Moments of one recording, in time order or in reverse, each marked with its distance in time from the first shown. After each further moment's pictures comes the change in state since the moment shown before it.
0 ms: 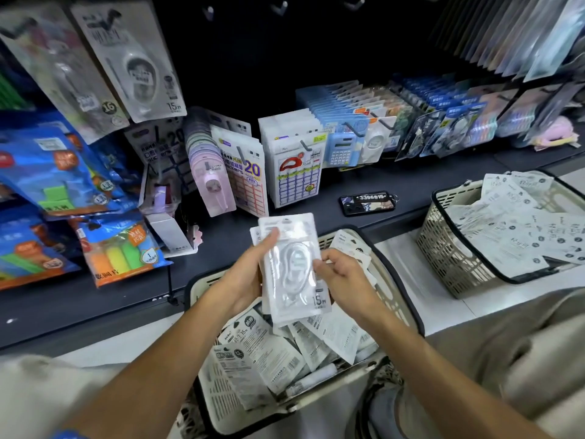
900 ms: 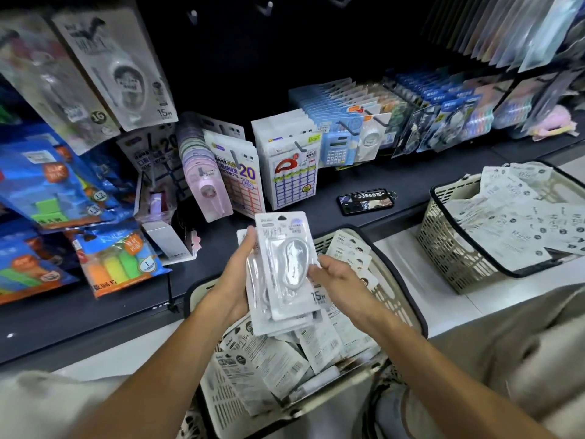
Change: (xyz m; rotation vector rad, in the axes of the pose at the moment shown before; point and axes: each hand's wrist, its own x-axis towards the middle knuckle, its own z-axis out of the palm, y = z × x) left_hand -0.002 0.001 -0.005 -0.102 -0.015 -0.036; right_hand 0.009 0.013 0.001 0.172 -0.144 0.085
